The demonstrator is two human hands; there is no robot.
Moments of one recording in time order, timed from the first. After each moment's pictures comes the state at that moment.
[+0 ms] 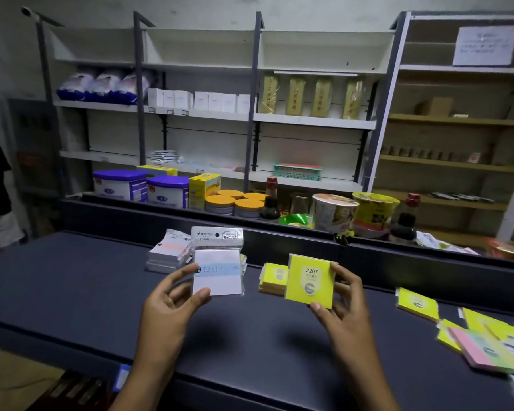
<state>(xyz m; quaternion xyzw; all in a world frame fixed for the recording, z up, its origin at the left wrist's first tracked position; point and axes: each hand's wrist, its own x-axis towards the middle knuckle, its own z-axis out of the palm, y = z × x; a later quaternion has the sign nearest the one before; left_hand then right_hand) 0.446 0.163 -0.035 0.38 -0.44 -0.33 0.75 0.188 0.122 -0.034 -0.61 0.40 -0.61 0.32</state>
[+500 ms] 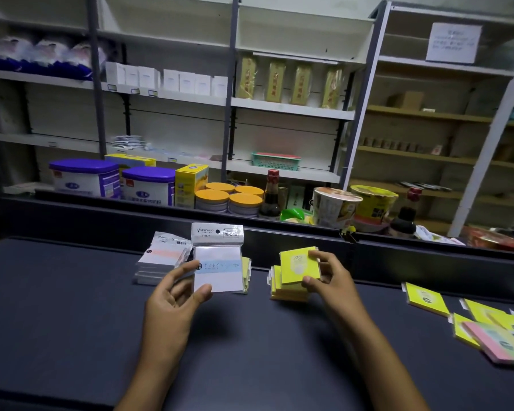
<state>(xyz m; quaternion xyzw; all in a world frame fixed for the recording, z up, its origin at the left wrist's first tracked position) 0.504 0.096 -0.049 0.35 -0.45 -0.38 0.73 0.241 0.029 -0.023 -0.60 0.53 -0.51 0.31</state>
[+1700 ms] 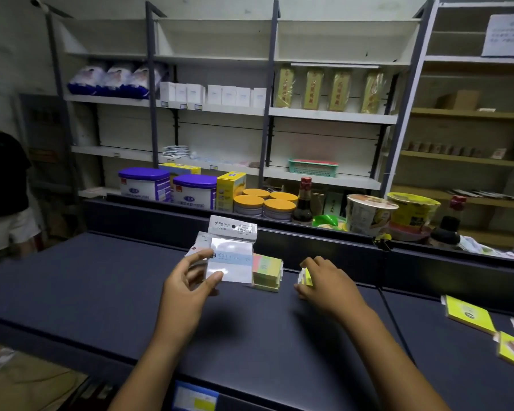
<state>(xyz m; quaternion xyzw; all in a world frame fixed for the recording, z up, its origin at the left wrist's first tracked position) 0.533 0.130 -0.020 0.42 -0.48 -0.29 0.71 0.287 0.026 -0.003 -0.81 0.57 -0.15 -0.06</state>
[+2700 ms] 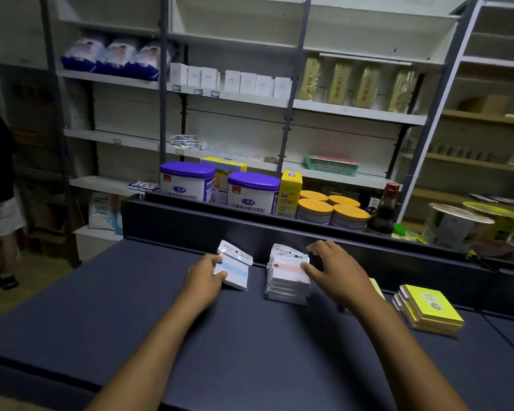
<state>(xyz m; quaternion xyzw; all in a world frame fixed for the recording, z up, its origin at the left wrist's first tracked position) 0.775 -0.021 -0.069 0.68 -0.55 -0.22 0.43 0.506 -0.026 0.006 -0.79 0.58 -0.21 -0.04</state>
